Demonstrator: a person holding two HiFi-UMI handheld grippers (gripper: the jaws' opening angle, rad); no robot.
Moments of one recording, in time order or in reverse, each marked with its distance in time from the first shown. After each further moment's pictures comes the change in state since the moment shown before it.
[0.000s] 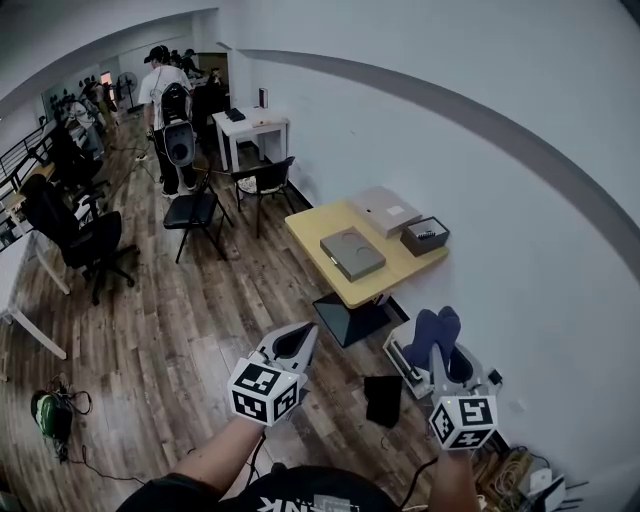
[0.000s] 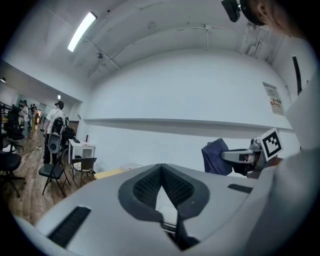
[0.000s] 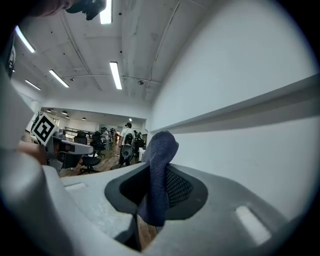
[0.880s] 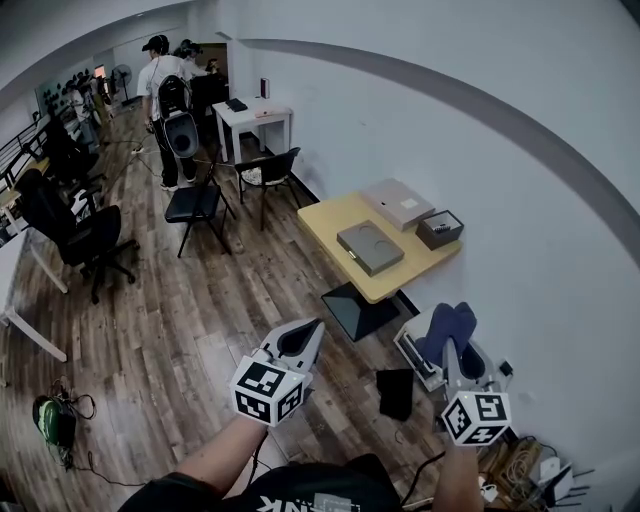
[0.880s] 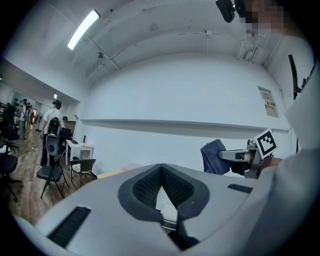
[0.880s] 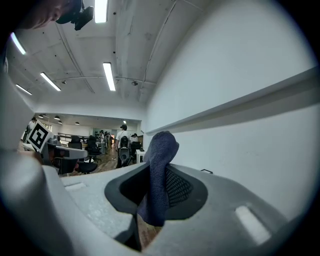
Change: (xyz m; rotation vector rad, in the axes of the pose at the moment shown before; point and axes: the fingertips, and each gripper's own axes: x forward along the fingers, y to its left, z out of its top) left arm -0.026 0.070 -0.007 0.008 -0.006 -0.050; right arm 0.034 0.051 -0.009 0.080 -0.016 -0.055
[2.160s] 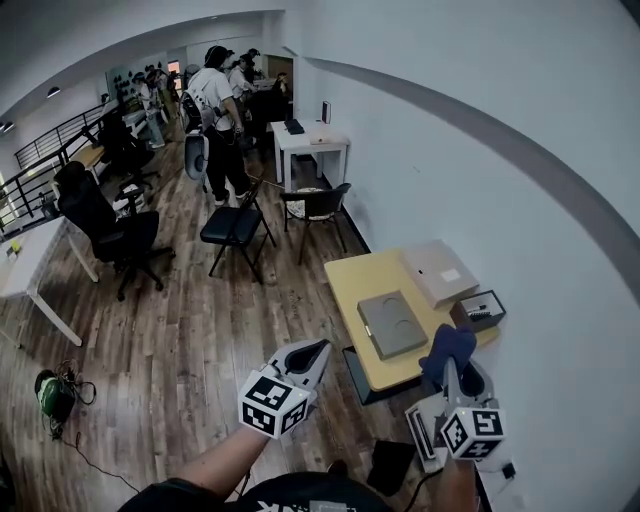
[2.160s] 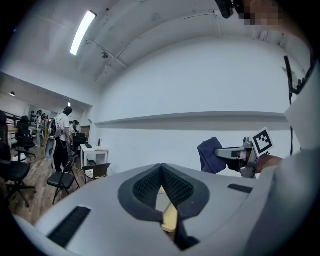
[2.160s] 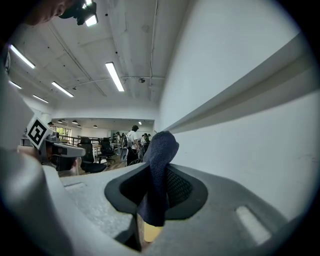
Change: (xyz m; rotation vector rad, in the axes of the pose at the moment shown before) left arm 0.189 0.107 0.048 0.009 0.006 0.203; right arm 0.264 -0.092 0.043 -0.036 0.009 0.221
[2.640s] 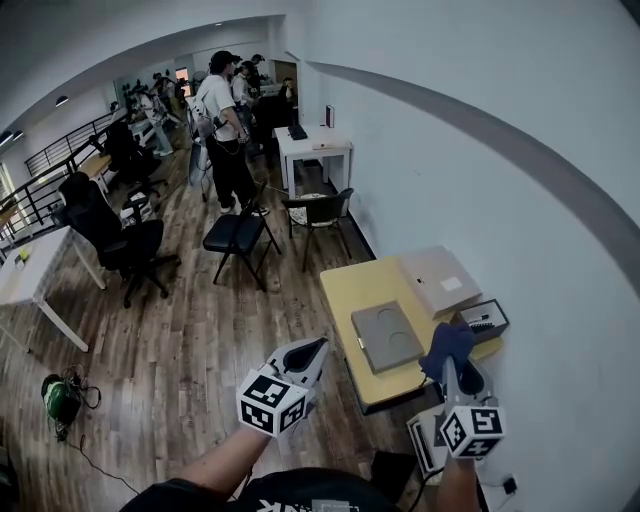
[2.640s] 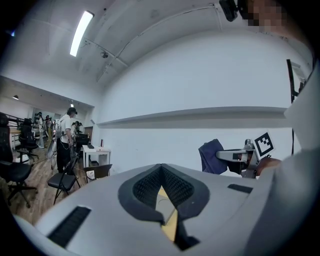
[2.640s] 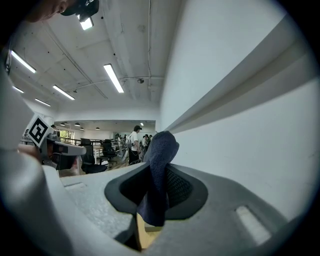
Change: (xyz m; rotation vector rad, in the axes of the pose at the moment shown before) left arm 0.072 -0.006 0.009 0.006 0.003 0.048; right arm 0.047 -0.063 -0.003 0.011 -0.010 0.045
